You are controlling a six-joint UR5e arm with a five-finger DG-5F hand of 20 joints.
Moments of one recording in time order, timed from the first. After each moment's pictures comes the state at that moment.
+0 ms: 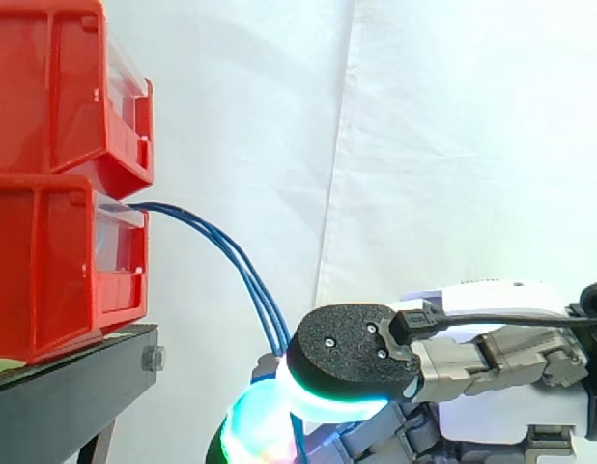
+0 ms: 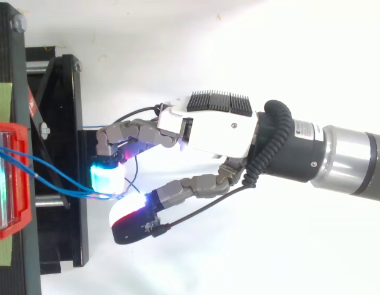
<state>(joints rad) 0.19 -2.37 -1.22 -2.70 -1.17 -0.36</state>
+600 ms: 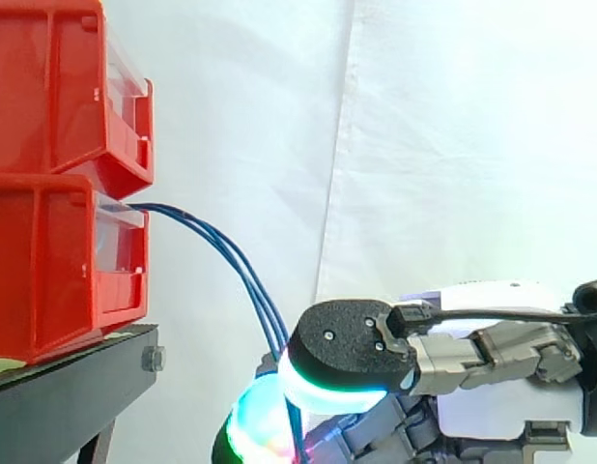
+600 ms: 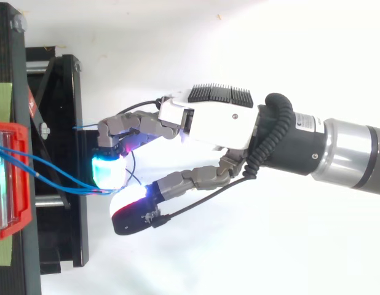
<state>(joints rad) 0.18 -2.37 -1.22 -2.71 -1.17 -0.34</state>
